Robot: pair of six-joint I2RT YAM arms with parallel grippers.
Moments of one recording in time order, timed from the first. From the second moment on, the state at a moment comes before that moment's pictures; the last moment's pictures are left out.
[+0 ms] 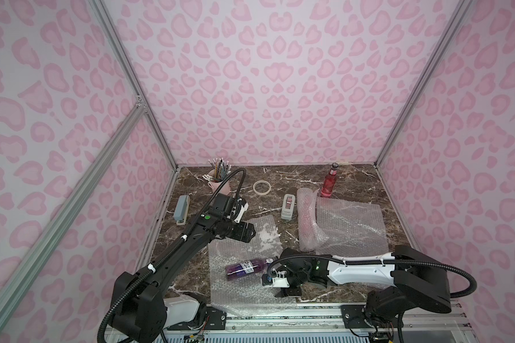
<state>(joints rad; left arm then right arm) -0.41 1.28 0.96 -0.74 0.27 -0.10 1.17 1.54 0.68 -0.16 -0.30 -0.44</state>
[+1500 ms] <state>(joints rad) -0.41 1.21 1.12 -0.97 0.23 -0.08 0.91 1.76 1.01 -0.25 -0.52 -0.38</state>
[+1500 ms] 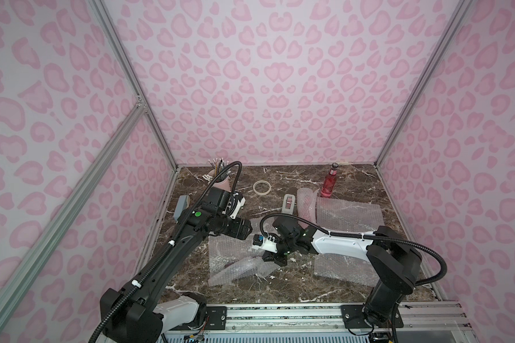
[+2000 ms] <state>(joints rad) -0.41 1.11 1.11 -1.28 0.27 -0.28 0.82 1.86 1.06 -0.26 -0.66 -0.30</state>
